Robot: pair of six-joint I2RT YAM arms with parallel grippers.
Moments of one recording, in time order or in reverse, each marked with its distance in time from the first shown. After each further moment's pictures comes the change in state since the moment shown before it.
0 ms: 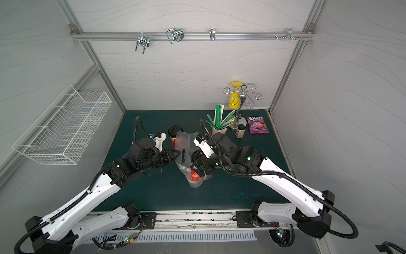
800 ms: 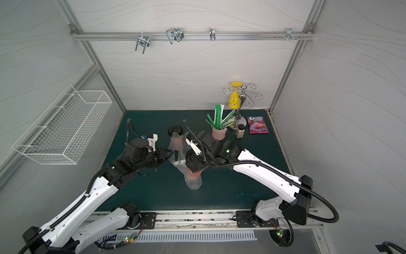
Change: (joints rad) left arm 0.120 -0.042 -0.037 -0.031 0.036 0.002; right arm 0.018 0.175 0.051 0.016 0.112 -0.037
